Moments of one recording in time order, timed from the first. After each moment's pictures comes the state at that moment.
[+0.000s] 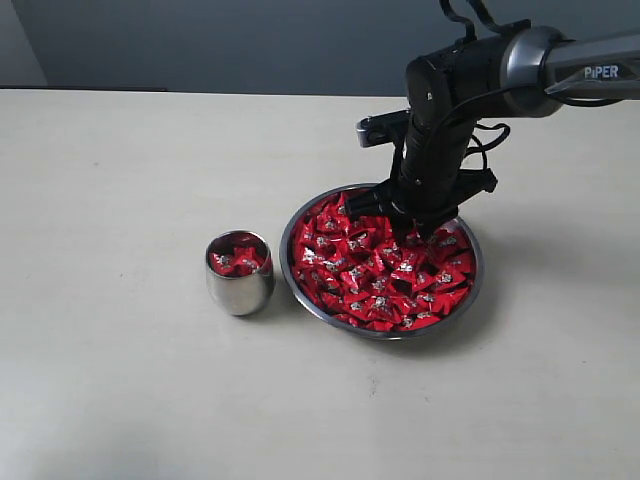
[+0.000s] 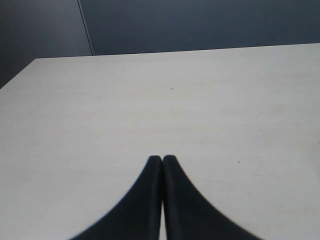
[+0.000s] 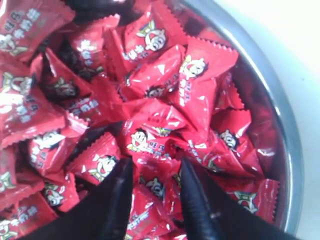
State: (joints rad) left arm 0.19 0.00 0.00 0.03 0.34 0.03; right arm 0.61 2.09 -1.43 -0.07 0.86 0.22
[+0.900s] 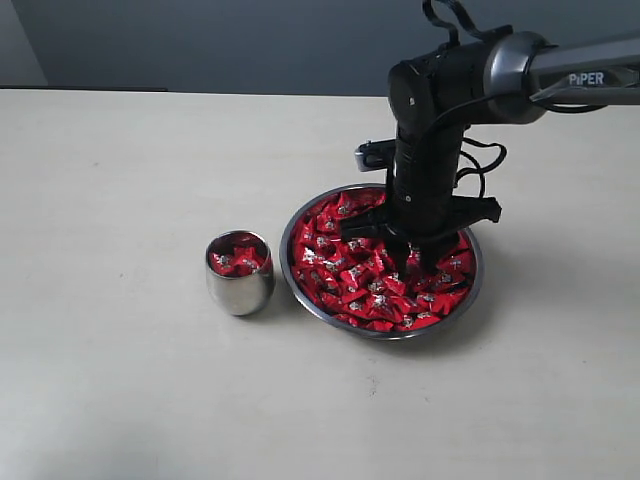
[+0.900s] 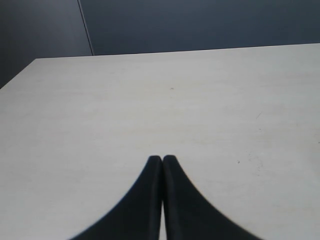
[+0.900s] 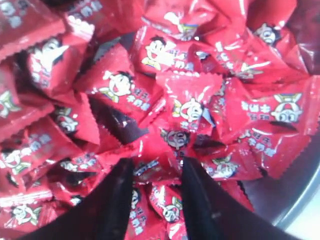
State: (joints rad) left arm 0.19 0.00 0.00 0.03 0.34 0.03; right arm 0.66 2.09 -1.43 -0.03 1.06 0.35
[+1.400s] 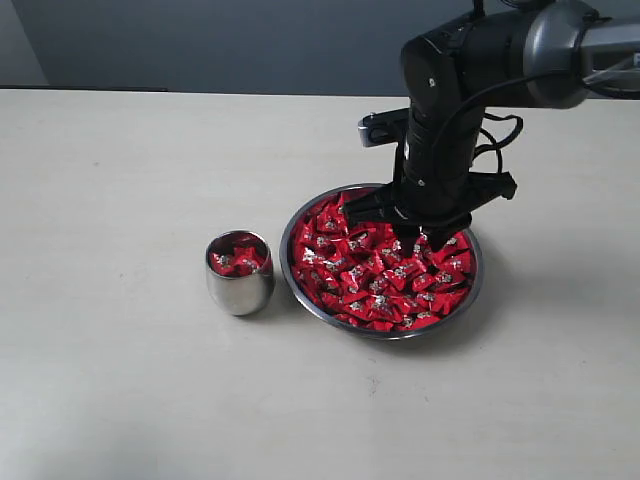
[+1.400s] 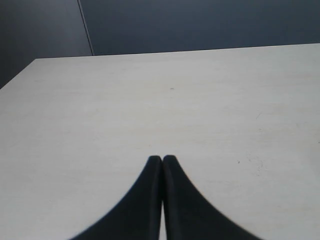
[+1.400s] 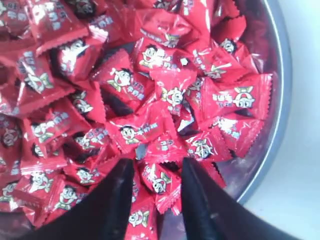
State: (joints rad) left arm 0.19 0.00 0.00 0.03 0.34 0.03; right arm 0.68 1.94 -1.34 -0.09 0.99 0.37
